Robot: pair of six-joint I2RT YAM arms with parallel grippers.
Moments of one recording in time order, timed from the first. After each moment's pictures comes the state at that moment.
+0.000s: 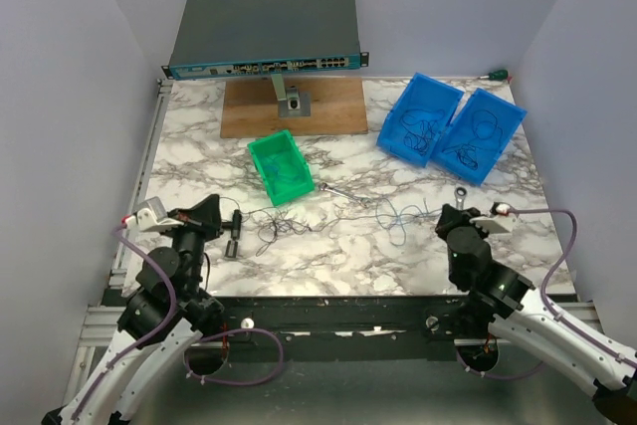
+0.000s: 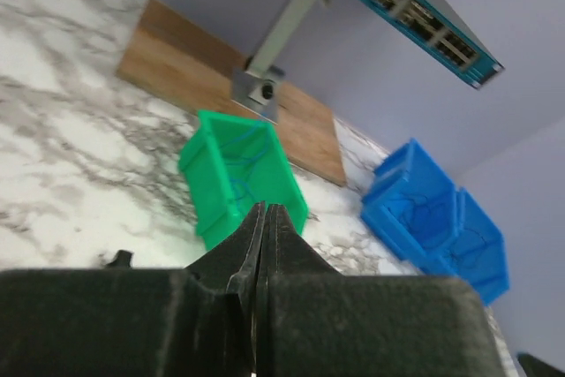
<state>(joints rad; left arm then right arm) -0.63 0.01 0.42 -0.36 -0.68 -0.67 0.82 0.40 0.26 -0.29 1.10 0.93</state>
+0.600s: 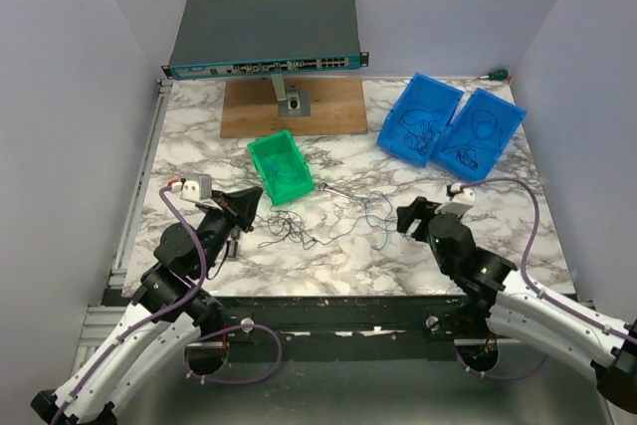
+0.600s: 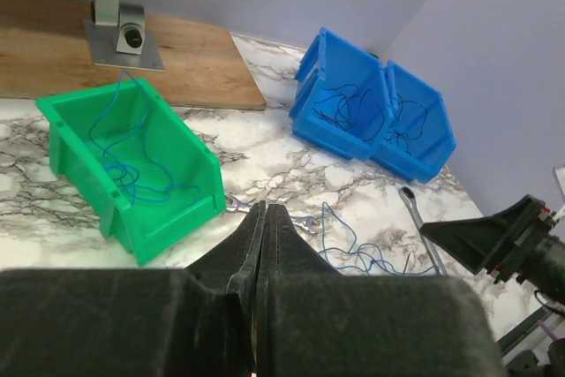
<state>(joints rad) -0.63 0.31 0.46 -0.09 -0.21 -0.50 0.82 0.61 0.29 -0.10 0.67 0.65</state>
